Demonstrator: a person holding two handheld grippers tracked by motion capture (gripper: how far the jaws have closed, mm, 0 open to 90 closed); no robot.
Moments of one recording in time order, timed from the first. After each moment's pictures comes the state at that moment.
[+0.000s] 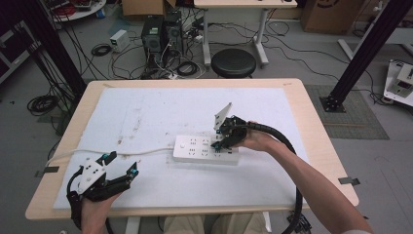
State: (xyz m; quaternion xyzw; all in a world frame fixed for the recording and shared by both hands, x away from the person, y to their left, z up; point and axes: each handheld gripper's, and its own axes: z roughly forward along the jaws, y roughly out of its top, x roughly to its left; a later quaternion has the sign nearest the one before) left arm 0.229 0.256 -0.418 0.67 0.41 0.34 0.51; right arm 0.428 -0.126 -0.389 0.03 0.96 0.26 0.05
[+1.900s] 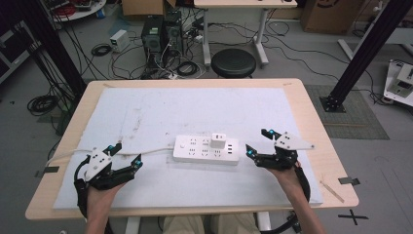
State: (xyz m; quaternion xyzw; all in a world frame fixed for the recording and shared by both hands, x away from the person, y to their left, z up) left arm 0.256 0.252 -0.418 0.68 0.40 0.34 0.51; right arm 0.316 -0.253 -0.410 0.32 0.74 0.53 0.26
